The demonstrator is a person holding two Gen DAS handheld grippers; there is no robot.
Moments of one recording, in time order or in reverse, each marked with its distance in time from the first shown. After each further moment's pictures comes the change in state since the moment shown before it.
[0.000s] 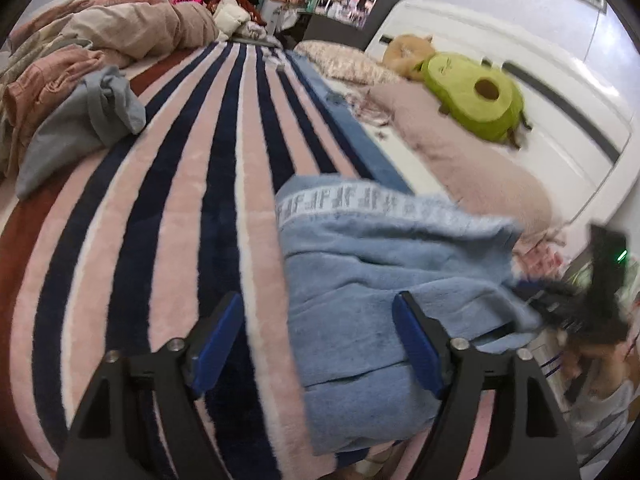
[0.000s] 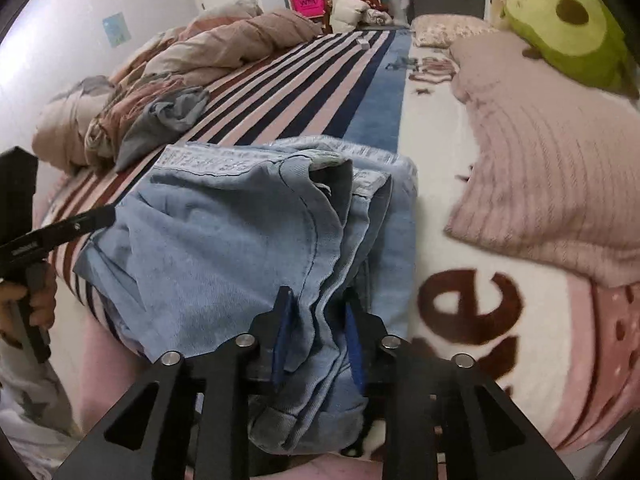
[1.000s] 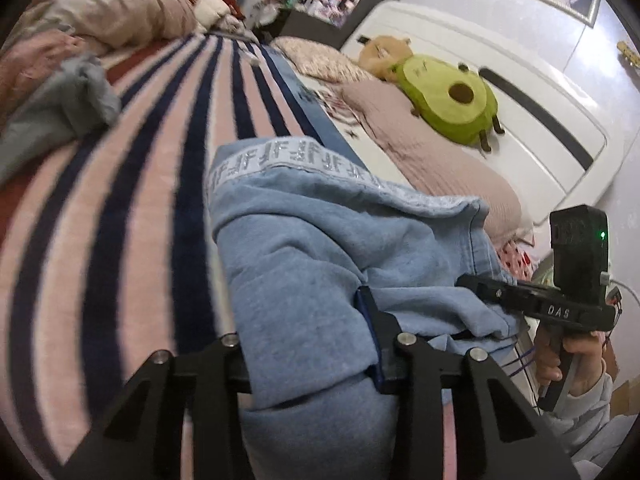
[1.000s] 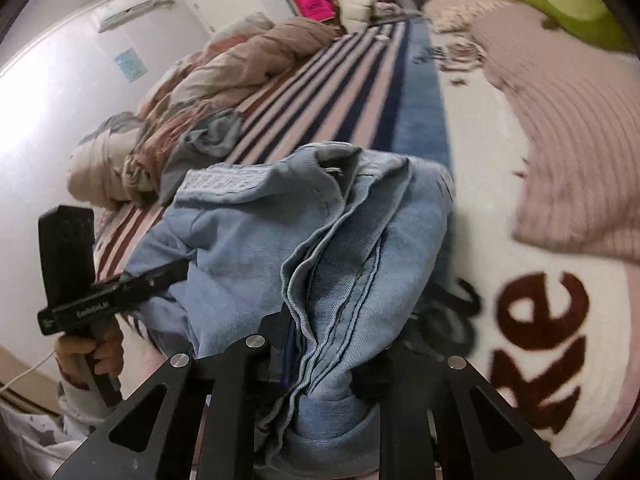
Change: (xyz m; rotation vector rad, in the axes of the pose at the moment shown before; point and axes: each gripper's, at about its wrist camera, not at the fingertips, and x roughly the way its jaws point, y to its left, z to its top) left arm -0.014 0.010 0.001 -0.028 -0.027 -0.139; right arm 0.018 0.041 0.022 0.105 0.008 0.278
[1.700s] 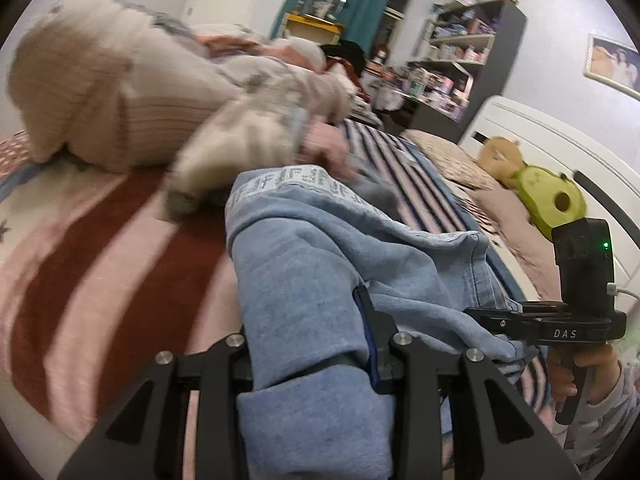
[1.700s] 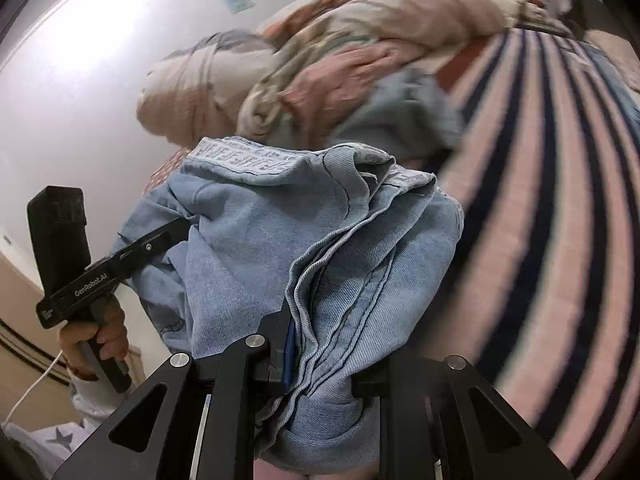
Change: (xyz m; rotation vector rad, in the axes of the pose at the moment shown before) left arm -0.192 0.226 0.008 -0.144 -0.272 0.350; right arm 0.193 0.249 0.075 -0.278 0.151 0.264
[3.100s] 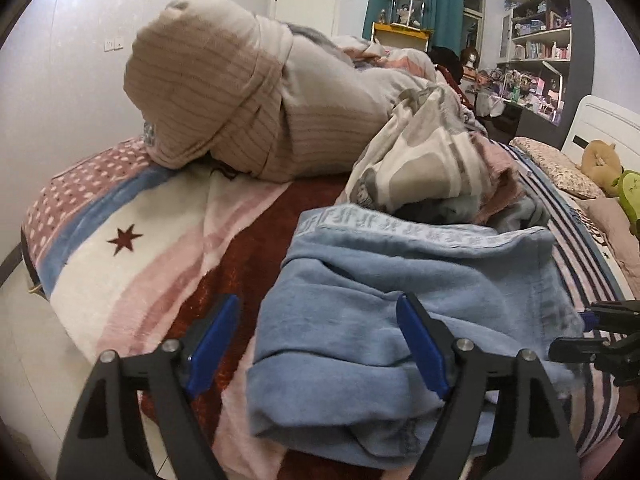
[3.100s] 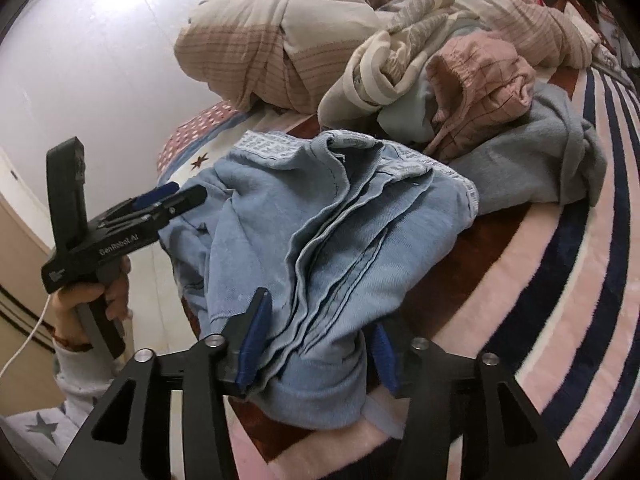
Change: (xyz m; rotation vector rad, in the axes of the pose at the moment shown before) left arm -0.020 0.088 -0.007 -0.003 -0.047 0.401; right arm 0.079 0.071 0.017 -0.198 0.060 0.030
